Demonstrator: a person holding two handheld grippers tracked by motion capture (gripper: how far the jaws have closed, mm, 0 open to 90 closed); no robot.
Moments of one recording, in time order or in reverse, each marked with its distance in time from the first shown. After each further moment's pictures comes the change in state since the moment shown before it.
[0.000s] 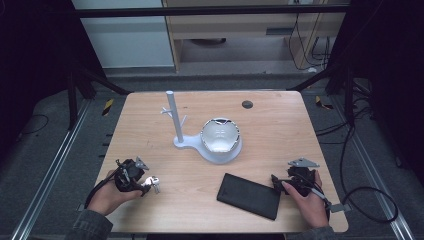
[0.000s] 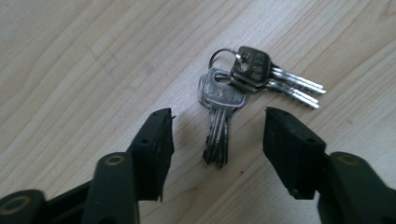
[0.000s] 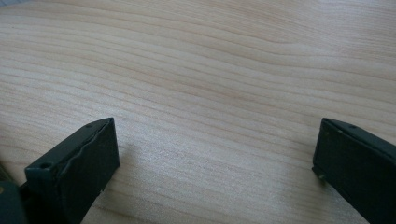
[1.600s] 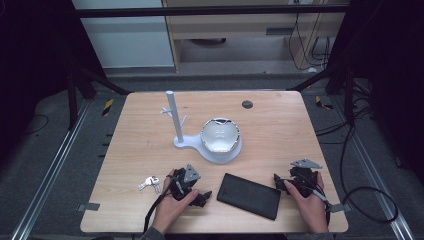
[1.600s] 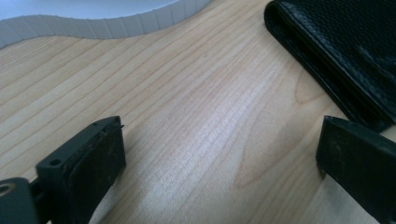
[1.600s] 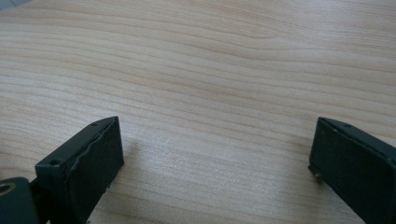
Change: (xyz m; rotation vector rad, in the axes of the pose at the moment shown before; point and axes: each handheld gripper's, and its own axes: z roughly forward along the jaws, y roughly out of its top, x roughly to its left) left arm -0.122 0.070 0.057 -0.439 -0.113 0.058; right arm -0.003 -0.003 -0.003 -0.007 -0.041 0.041
